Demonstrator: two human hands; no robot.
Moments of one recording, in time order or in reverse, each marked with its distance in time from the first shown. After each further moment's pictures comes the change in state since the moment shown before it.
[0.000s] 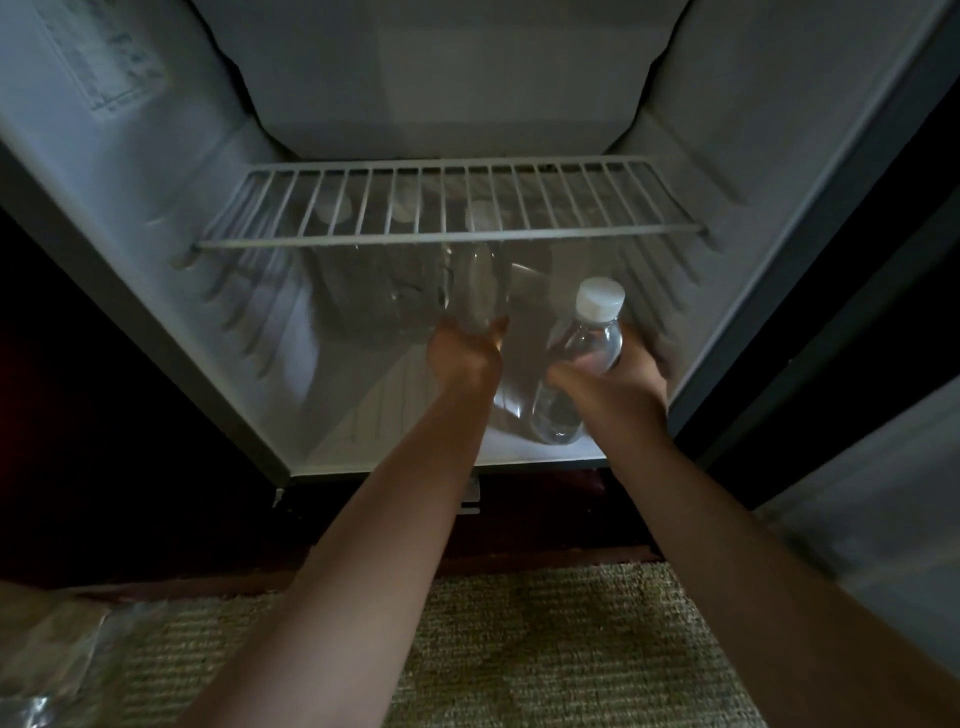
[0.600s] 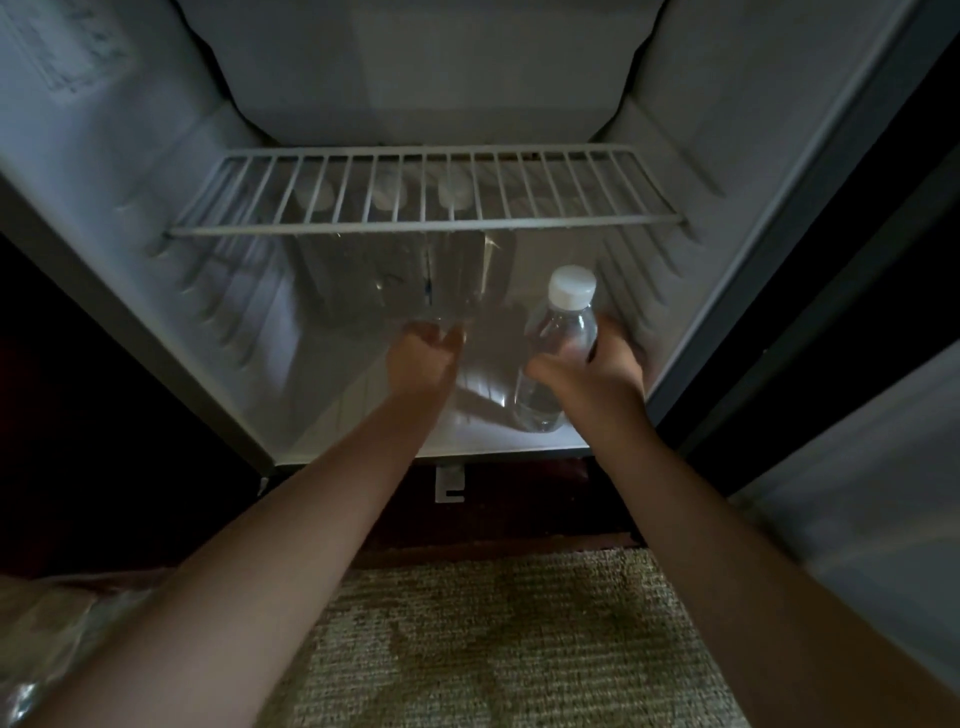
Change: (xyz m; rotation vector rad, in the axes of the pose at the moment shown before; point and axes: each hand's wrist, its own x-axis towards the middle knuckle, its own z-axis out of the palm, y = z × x) left_hand -0.020 -0.004 -0.038 0.190 -0.082 0.095; right_hand 0.001 0.003 -0.003 0.070 -0.089 -0.032
